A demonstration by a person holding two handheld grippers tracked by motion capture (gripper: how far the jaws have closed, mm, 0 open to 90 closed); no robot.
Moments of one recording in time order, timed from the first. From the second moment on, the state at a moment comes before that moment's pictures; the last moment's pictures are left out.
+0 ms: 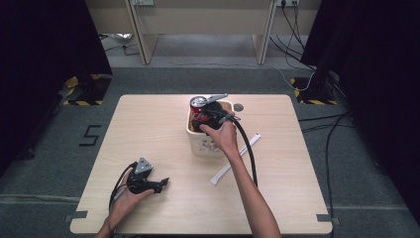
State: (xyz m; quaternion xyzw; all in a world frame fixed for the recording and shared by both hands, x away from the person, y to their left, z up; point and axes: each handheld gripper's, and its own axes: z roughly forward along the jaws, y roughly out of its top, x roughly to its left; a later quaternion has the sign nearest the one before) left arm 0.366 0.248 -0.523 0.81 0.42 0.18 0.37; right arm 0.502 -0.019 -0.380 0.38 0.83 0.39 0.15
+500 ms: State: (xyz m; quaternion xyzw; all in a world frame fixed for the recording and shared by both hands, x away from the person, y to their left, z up) left arm 0.366 0.248 -0.523 0.81 0.42 0.18 0.37; right arm 0.505 -0.021 -0.386 0.39 0.83 0.38 0.14
